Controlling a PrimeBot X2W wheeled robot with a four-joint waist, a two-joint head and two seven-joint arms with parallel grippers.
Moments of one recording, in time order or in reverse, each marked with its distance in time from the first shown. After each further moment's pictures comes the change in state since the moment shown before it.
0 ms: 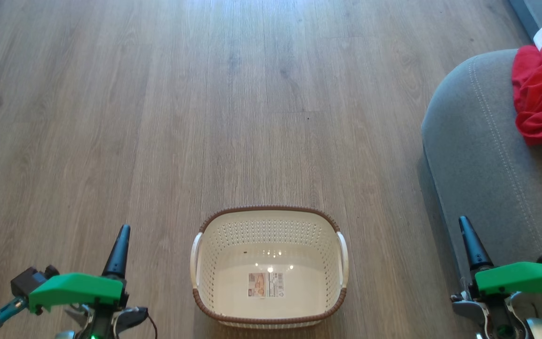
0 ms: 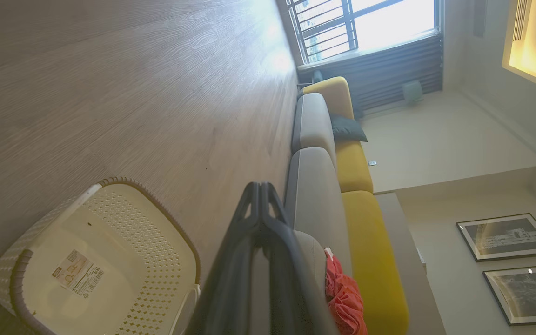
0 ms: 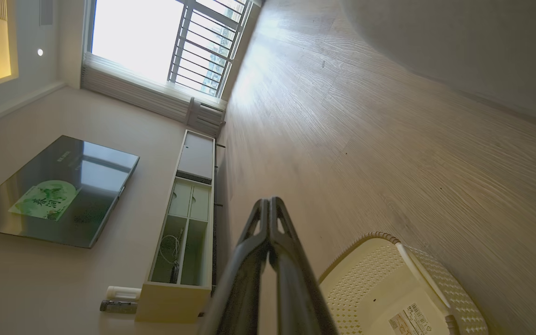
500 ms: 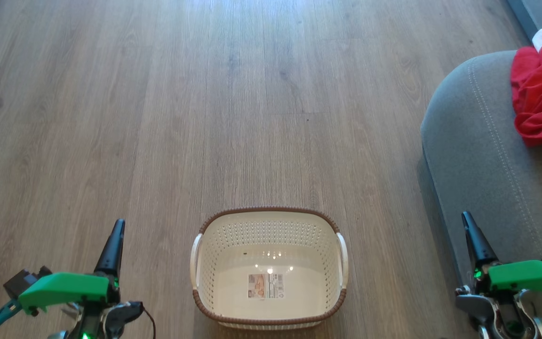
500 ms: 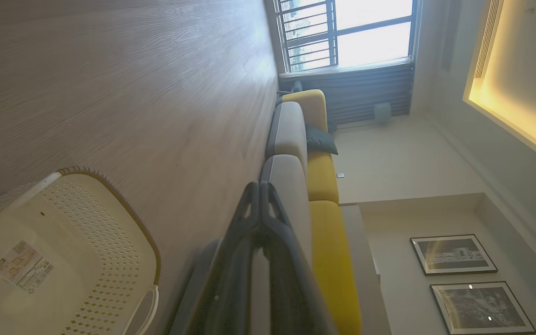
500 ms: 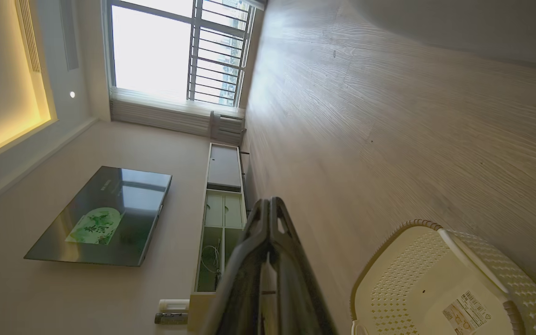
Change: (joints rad) left arm 0.000 0.000 0.022 -0.027 -0.157 -0.009 0.042; right arm -0.007 0.002 -0.016 -0.012 0.186 0.000 0.042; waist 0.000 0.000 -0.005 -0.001
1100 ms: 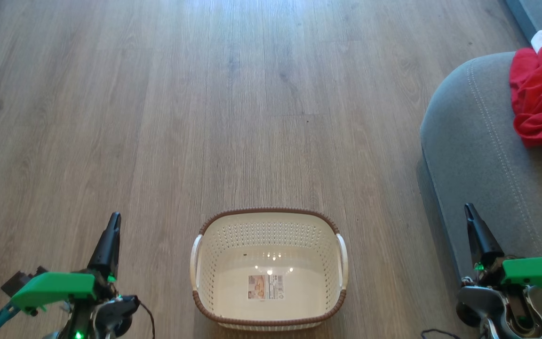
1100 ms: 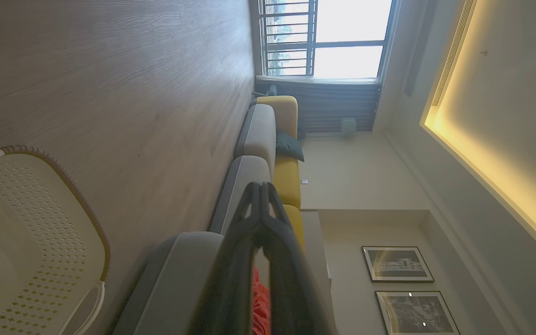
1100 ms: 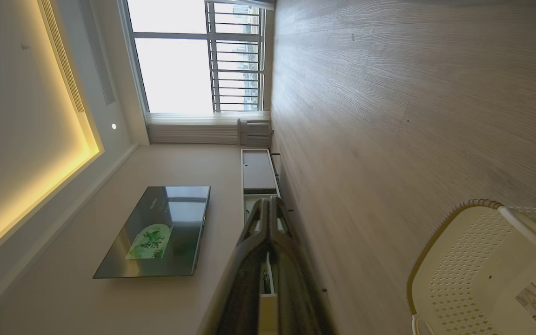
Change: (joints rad) left arm 0.000 0.000 0.016 -0.029 -0.176 -0.009 0.044; right arm -0.014 0.000 -0.012 -0.016 0.207 0.000 0.046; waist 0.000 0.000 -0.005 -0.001
